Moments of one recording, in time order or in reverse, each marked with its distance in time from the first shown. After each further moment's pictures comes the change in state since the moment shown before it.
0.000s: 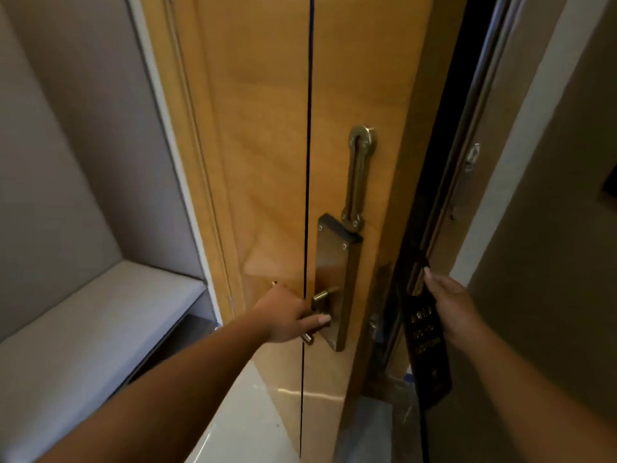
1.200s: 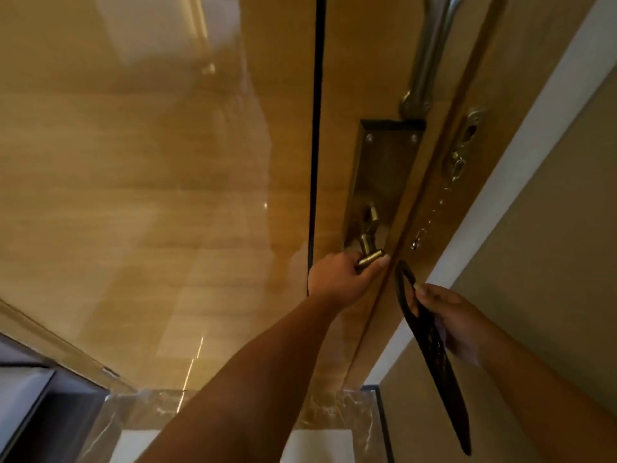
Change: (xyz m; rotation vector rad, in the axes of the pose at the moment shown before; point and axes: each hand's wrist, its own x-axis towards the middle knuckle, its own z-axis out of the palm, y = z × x) left_hand 0.522 0.021 0.083 -0.613 0.272 -0.076; right_hand 0.369 0.039 -0.115 0.188 -0.110 0.223
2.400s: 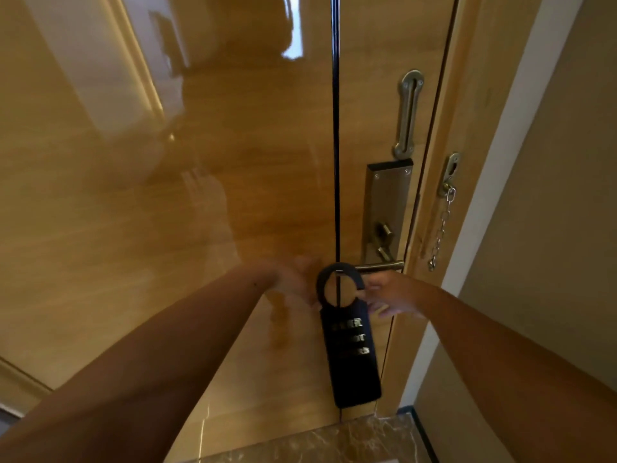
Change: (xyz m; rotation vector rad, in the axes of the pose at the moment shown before) left_hand 0.026 -0.031 -0.197 0.248 -0.882 -0.033; right_hand 0.040 -0.045 0.113 -0.525 -0.106 0.029
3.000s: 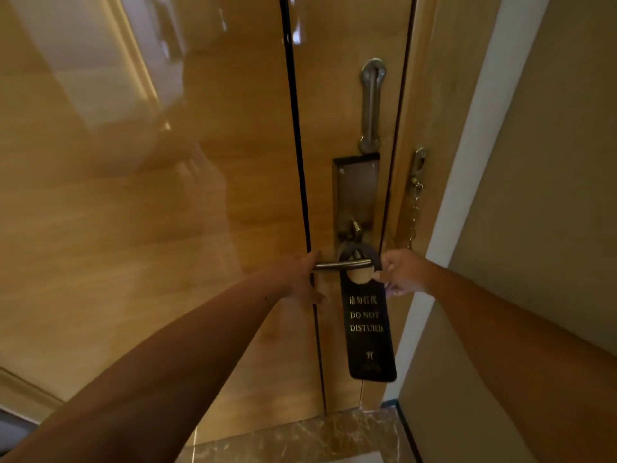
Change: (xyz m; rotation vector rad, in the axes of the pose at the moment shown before) left_hand 0.036 0.052 0.038 0.200 0.243 -0.096; right_hand -0.006 0.027 -0.076 -0.211 0.214 -0.016
